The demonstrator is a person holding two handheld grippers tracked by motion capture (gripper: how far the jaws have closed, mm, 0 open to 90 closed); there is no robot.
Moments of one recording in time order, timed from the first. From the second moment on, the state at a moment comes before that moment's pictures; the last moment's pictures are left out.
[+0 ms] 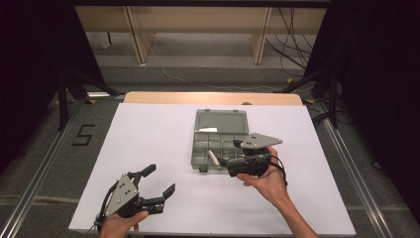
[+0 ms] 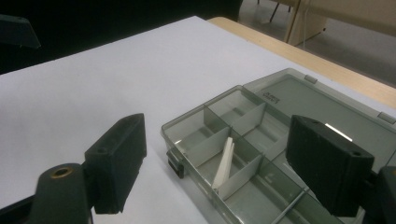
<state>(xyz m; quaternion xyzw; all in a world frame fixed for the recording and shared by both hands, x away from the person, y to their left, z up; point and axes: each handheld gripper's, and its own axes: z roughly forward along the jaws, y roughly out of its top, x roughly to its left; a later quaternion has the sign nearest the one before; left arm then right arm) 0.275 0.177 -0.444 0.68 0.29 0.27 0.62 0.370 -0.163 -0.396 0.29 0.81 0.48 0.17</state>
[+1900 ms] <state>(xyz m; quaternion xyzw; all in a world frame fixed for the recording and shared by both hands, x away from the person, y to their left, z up) 0.275 0.178 -0.444 0.68 0.29 0.27 0.61 0.330 -0.198 -0.412 0.29 0.76 0.54 0.19</state>
